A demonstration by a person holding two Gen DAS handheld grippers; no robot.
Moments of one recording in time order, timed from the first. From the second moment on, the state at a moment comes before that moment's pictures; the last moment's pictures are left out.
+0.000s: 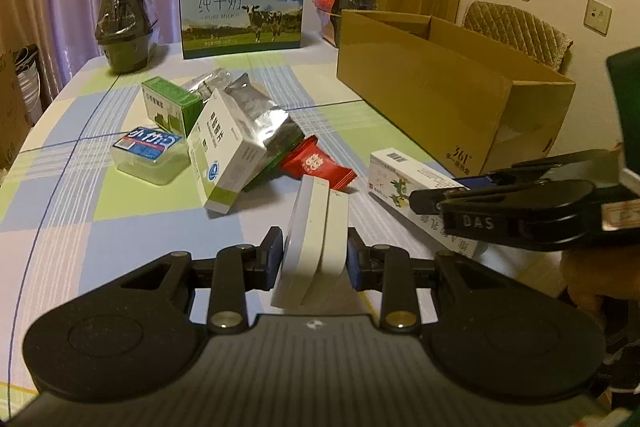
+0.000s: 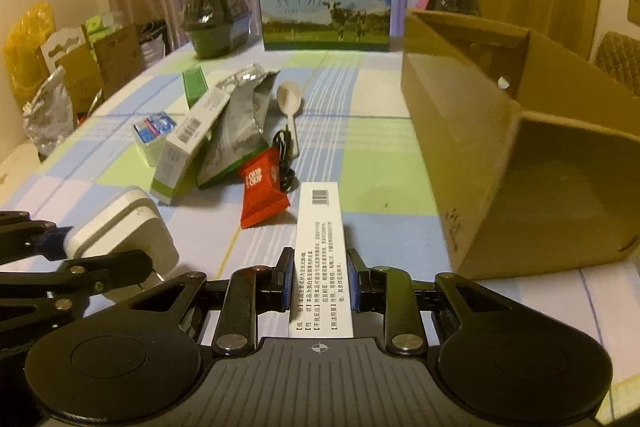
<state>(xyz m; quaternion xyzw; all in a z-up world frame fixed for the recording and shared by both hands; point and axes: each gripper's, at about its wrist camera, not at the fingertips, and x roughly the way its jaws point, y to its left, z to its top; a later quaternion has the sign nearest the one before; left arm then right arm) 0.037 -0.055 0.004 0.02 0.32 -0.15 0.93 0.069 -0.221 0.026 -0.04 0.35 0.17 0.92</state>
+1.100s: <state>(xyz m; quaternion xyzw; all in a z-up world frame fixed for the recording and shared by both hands) 0.072 -0.171 0.116 0.01 0.25 -0.21 0.95 0.079 -0.338 0.163 -0.01 0.20 0.10 0.97</state>
